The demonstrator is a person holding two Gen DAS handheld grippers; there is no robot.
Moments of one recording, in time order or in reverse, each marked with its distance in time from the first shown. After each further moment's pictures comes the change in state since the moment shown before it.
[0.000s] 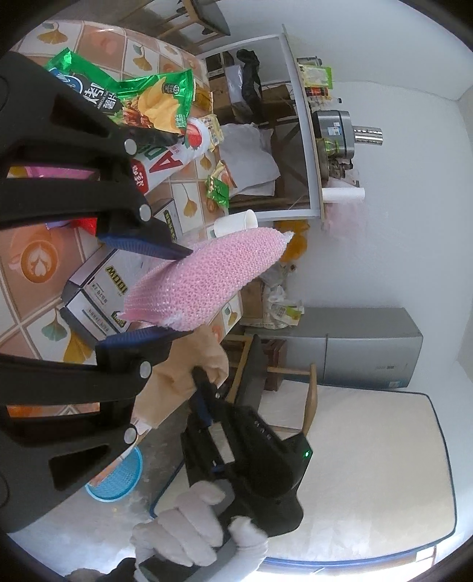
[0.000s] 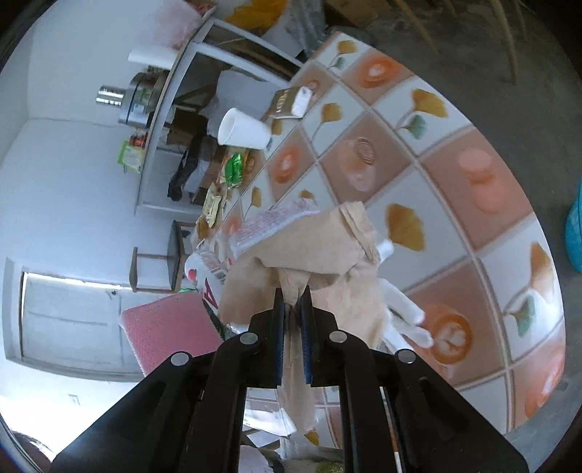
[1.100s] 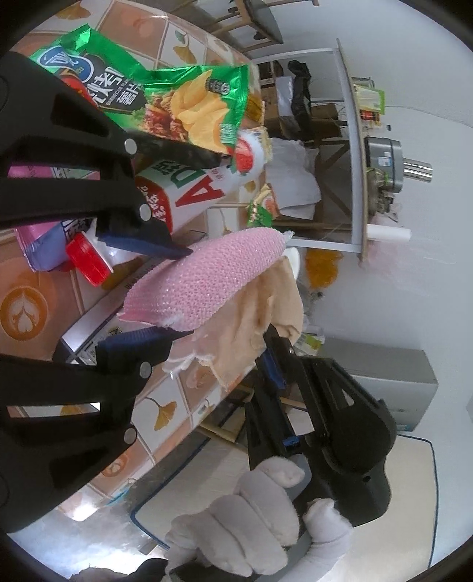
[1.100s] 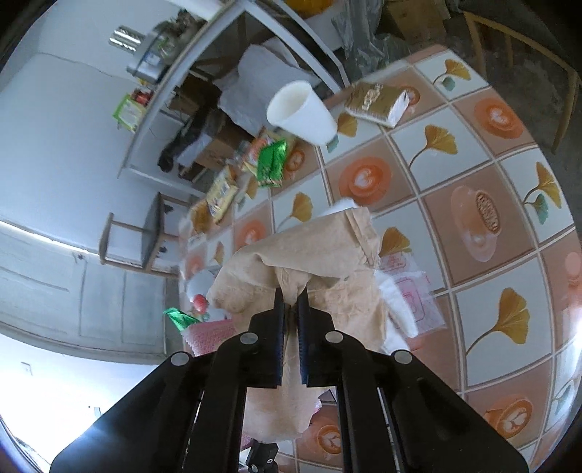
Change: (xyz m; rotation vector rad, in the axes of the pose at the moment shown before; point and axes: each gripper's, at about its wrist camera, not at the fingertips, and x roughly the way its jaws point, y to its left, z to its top) left arm 0.051 0.065 -0.025 -0.157 0.083 0.052; right arm 0.100 0.116 0.044 -0.213 0.030 -0.125
